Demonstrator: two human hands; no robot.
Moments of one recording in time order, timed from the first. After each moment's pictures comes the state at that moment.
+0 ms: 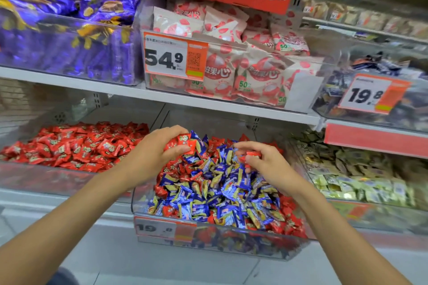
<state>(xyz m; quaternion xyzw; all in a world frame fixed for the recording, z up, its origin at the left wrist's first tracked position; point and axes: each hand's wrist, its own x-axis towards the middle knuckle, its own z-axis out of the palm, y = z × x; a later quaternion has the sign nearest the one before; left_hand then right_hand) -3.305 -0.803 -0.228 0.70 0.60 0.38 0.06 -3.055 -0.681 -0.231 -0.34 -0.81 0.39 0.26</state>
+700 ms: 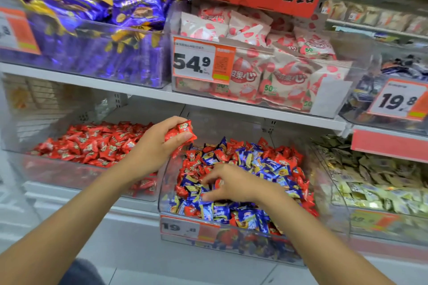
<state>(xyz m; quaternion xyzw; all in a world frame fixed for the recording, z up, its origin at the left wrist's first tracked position) -3.329 -0.818 -0.218 0.61 0.60 0.50 0.13 -3.145 -0.719 -0.246 -0.25 -0.94 0.23 -0.02</state>
